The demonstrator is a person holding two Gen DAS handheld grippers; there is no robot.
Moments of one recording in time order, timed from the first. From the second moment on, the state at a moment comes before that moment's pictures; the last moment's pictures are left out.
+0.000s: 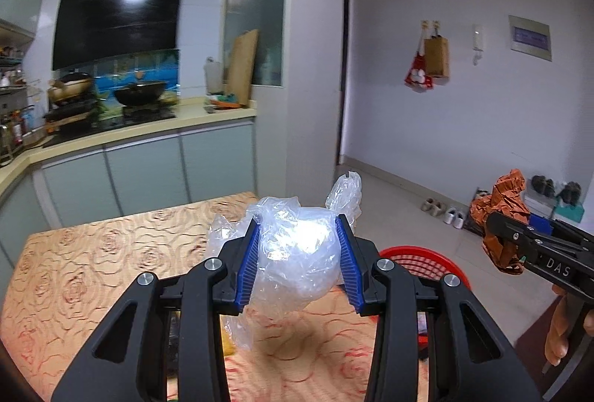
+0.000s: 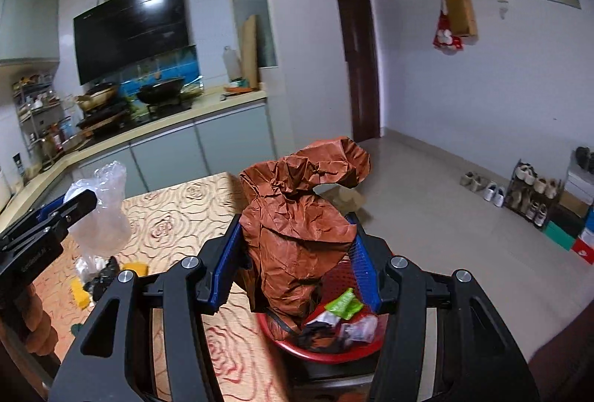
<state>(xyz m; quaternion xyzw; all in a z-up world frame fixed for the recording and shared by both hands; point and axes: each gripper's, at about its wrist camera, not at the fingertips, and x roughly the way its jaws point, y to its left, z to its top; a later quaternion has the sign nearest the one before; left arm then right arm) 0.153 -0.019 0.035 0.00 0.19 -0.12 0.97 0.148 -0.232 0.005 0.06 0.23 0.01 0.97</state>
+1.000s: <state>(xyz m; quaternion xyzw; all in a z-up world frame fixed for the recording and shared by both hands) 0.250 -0.135 -0.055 -0.01 0.34 -0.24 0.91 0.200 -0.284 -0.075 0.09 0.34 -0.04 0.94</state>
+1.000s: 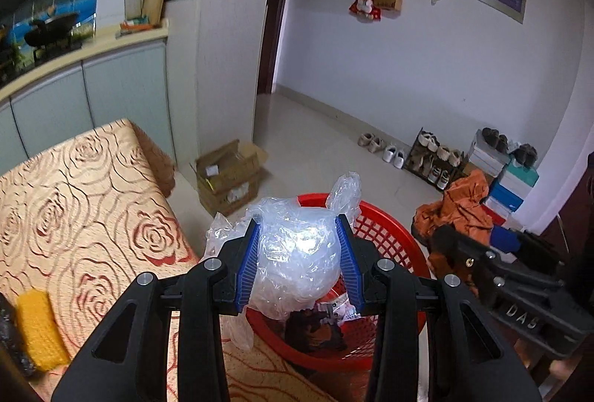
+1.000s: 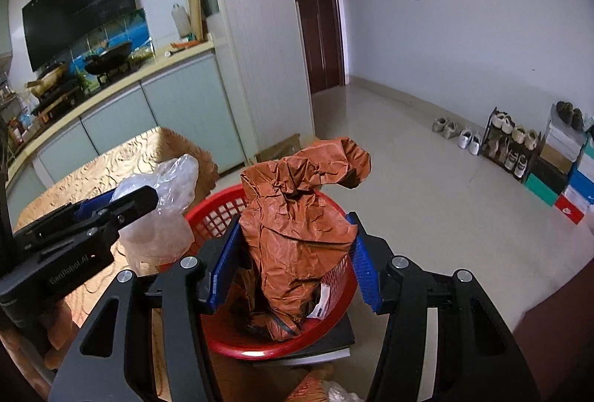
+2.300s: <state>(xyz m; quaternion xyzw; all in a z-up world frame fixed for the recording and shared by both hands) 0.251 -0.122 -0.041 -0.04 0.34 -0.25 0.91 0.200 -0.286 -0.097 0.09 0.36 -0.04 0.93</state>
